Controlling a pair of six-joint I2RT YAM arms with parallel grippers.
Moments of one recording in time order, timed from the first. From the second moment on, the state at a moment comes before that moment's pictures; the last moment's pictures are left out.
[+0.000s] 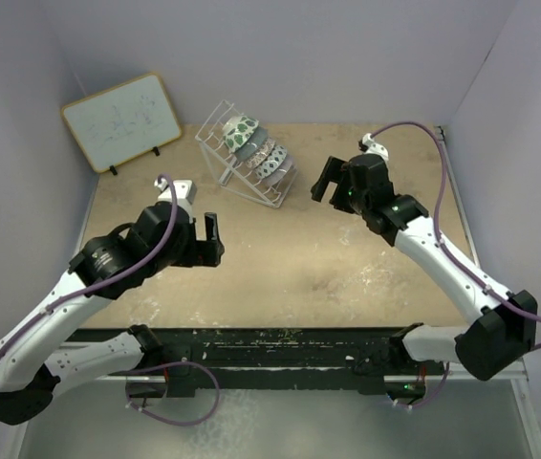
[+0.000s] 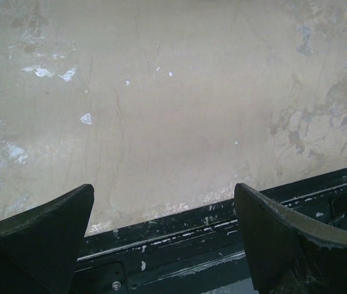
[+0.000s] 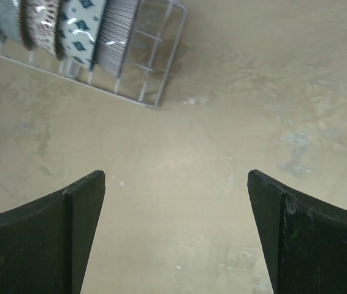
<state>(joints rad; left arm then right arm) -0.80 0.90 1.21 -1.03 -0.30 -0.60 0.49 1.31 1.15 -0.43 0.20 0.66</state>
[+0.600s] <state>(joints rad) -0.80 0.90 1.21 -1.05 -0.45 -0.72 0.49 1.13 1.04 -0.59 0.31 0.59</state>
